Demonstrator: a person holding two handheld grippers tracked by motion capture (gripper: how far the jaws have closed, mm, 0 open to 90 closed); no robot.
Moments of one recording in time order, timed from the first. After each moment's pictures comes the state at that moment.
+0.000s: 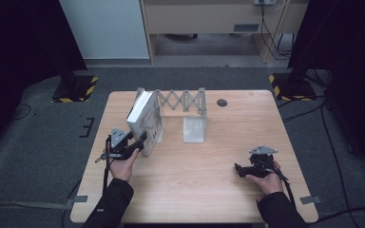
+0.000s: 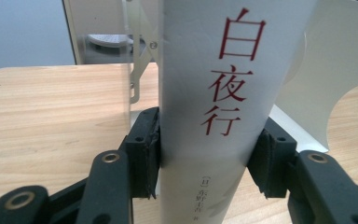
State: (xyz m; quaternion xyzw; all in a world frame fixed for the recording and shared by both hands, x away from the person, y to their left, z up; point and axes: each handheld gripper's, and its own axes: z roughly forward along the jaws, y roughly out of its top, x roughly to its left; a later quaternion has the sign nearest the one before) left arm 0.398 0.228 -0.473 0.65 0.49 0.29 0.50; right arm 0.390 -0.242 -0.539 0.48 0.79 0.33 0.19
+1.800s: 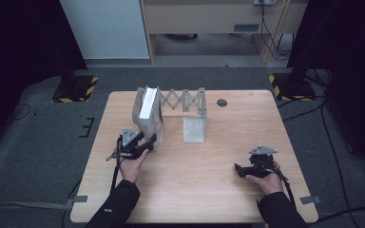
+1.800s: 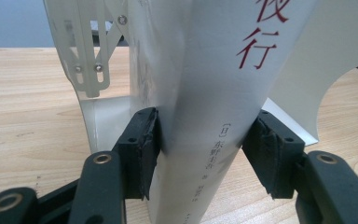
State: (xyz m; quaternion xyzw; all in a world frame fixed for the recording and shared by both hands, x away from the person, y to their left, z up) left arm 0.410 0.208 -0.490 0.66 0.49 0.26 0.50; right arm 0.390 -0.241 -0.539 0.48 0.79 0.33 0.20
